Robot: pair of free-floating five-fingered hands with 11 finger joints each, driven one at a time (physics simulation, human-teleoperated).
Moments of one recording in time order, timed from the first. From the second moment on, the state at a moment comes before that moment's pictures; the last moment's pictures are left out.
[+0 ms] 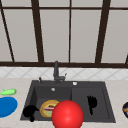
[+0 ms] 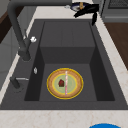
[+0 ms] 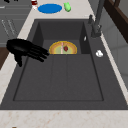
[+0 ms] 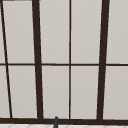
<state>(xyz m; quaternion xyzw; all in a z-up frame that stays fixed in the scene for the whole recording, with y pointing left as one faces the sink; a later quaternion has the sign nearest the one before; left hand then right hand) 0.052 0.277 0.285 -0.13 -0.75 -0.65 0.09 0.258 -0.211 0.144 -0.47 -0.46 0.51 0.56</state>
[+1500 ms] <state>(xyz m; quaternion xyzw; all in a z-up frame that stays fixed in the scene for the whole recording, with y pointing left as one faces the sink) 0.052 0.277 0.285 -0.13 -0.75 -0.65 0.09 0.295 -0.172 0.158 -0.38 -0.53 0.60 0.47</state>
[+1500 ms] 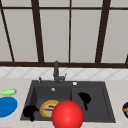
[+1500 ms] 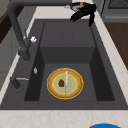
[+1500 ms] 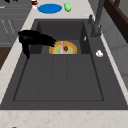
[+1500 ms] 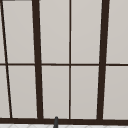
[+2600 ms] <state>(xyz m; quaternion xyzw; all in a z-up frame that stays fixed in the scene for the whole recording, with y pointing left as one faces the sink) 0.052 0.277 0.285 -0.13 -0.75 -0.65 0.09 0.382 -0.093 0.251 -0.39 -0.53 0.60 0.46</state>
